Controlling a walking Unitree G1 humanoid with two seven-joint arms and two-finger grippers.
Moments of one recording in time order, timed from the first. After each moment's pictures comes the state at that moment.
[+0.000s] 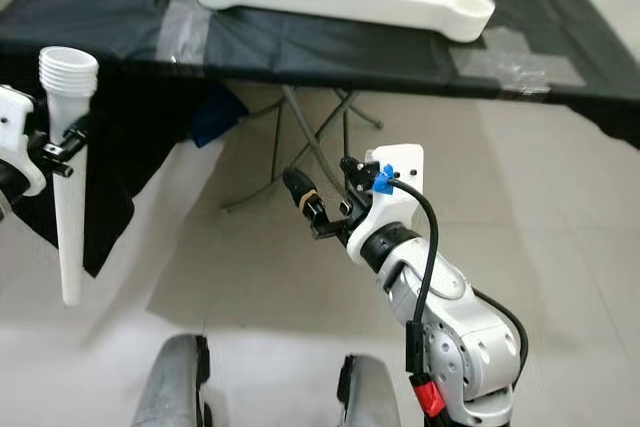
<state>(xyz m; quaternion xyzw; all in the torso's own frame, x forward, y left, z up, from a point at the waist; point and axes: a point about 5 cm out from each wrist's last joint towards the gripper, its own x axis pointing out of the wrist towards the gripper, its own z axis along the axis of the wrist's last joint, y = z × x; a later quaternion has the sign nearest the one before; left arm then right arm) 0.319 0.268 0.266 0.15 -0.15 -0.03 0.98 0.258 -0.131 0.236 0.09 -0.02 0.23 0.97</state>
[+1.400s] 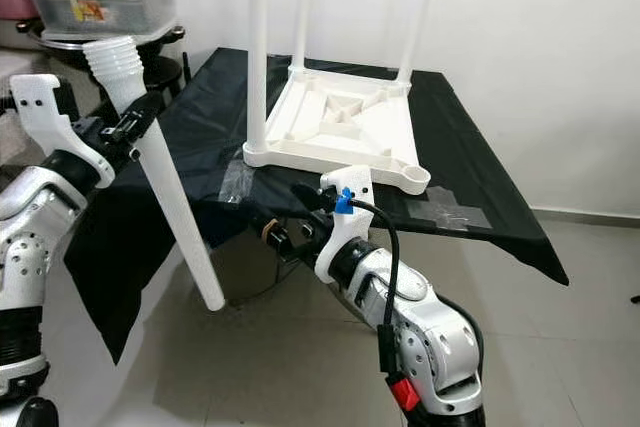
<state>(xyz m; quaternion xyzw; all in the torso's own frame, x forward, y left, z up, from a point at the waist) 0.330 0.186 0.277 -0.13 -0.16 -0.14 0.97 0.270 -0.103 0.213 0.08 0.02 0.34 0.94</state>
